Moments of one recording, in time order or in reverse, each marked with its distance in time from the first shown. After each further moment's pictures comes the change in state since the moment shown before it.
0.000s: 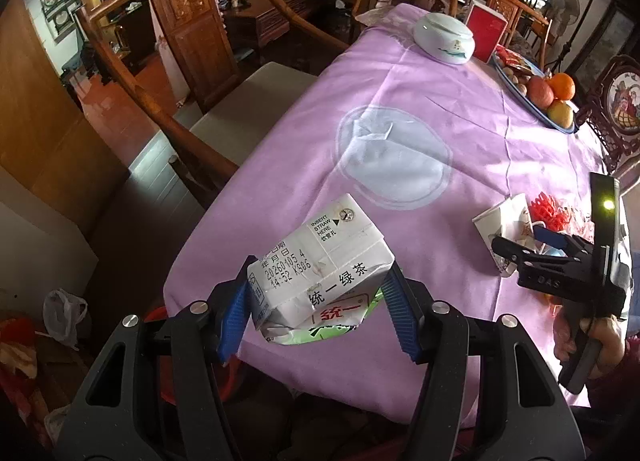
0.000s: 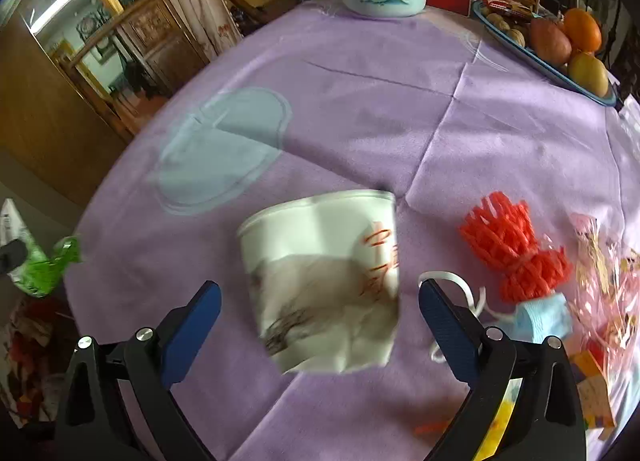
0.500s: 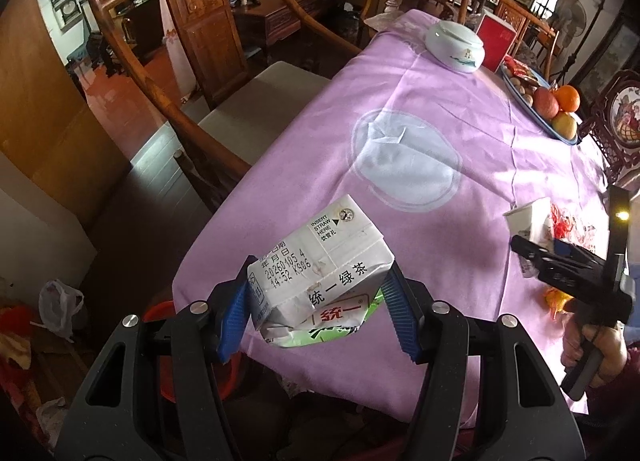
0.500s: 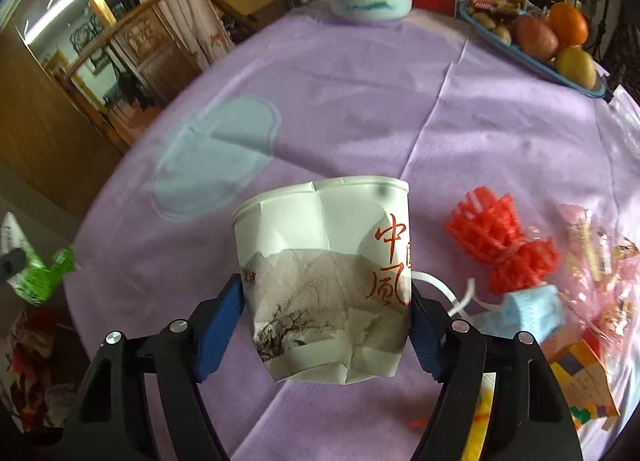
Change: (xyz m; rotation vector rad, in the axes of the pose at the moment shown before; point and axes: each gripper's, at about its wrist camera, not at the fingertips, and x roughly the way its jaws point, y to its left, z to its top) left arm -0.005 0.018 -0.002 -0.034 -0.015 -0.012; right arm -0.031 -0.009 -0.006 0.067 -0.073 0.037
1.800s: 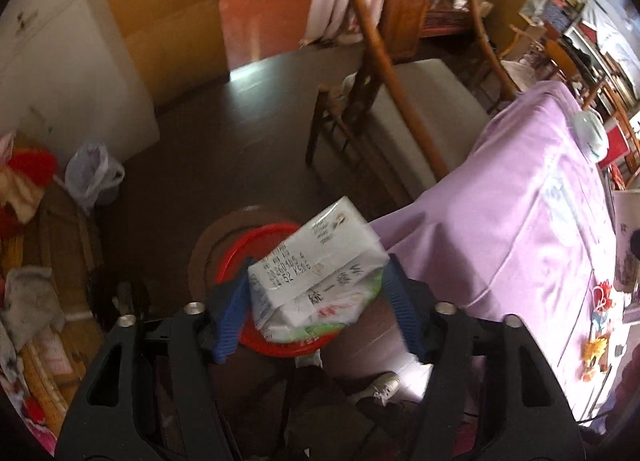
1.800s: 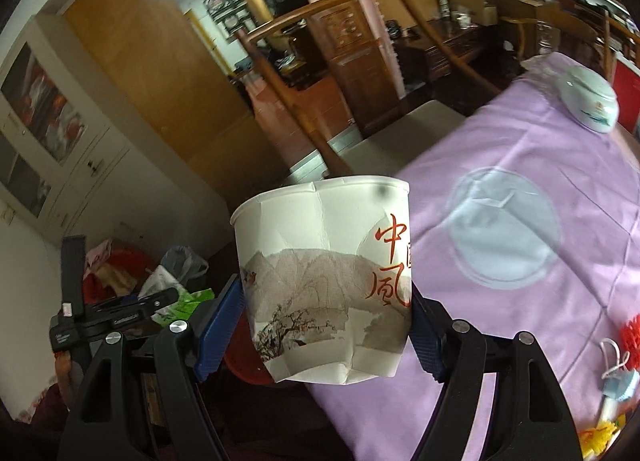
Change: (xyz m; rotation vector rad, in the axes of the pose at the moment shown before) left arm -0.026 0.224 -0.105 -0.489 0.069 0.135; right arm -0.045 0.239 0.015 -0.335 0.035 0.359
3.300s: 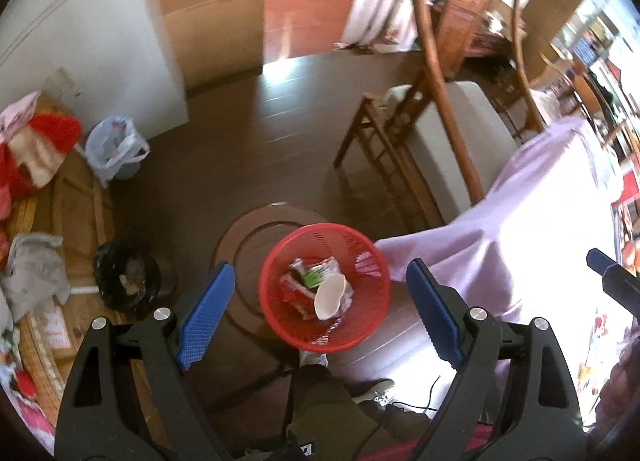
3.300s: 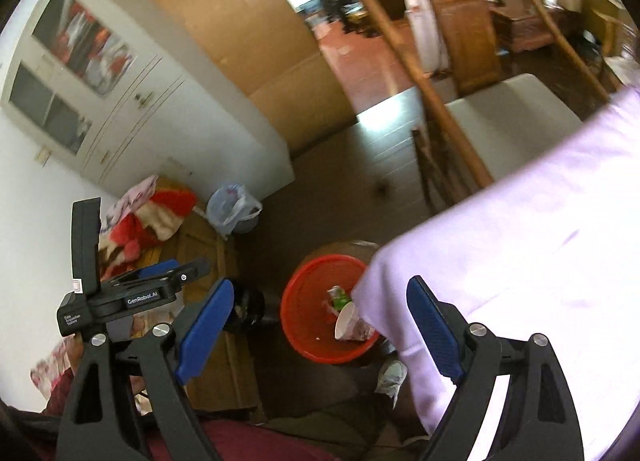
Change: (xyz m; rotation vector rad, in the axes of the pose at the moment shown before) left arm -0.014 0.051 0.003 -0.092 -0.018 0.025; right arm 0.068 0.084 0.009 -0.092 0.183 0.156
